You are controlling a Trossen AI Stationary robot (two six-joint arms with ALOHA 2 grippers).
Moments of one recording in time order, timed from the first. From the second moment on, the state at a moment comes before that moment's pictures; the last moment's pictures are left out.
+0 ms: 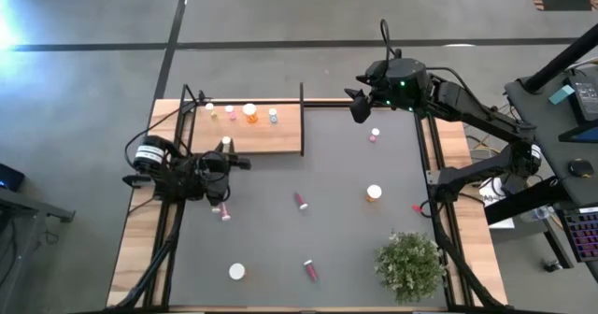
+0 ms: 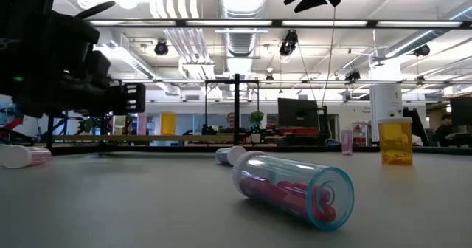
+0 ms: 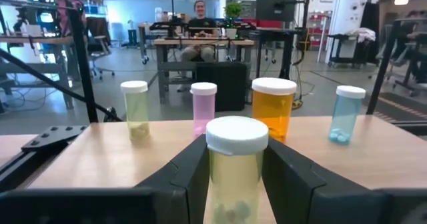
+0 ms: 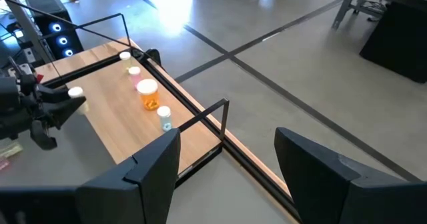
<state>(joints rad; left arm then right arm) -0.10 1.78 0.11 1.51 -1.57 -0.28 -0.40 1.29 1.48 -0.65 0.24 0.10</state>
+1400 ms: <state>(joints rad) 0.14 1.79 0.14 1.47 -1.55 -0.29 -0.40 1.29 1.48 -0.65 0.24 0.10</state>
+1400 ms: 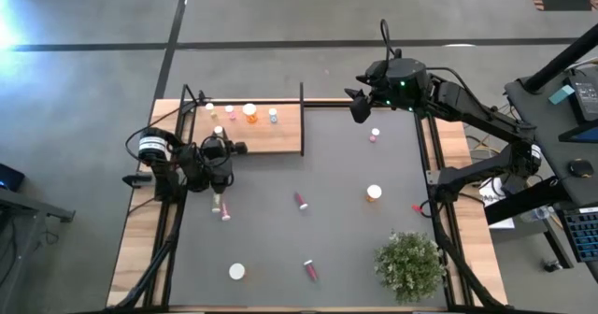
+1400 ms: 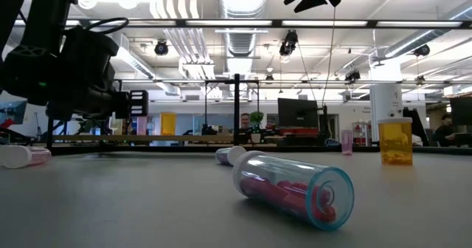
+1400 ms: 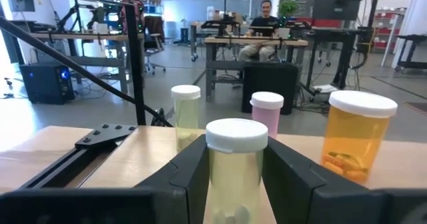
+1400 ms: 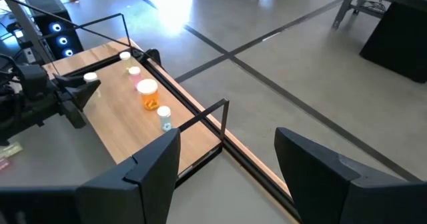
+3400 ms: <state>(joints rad) 0.13 1.53 0.07 1.51 -1.39 -0.04 -0.40 1.29 1.48 -0.65 0.24 0.10</state>
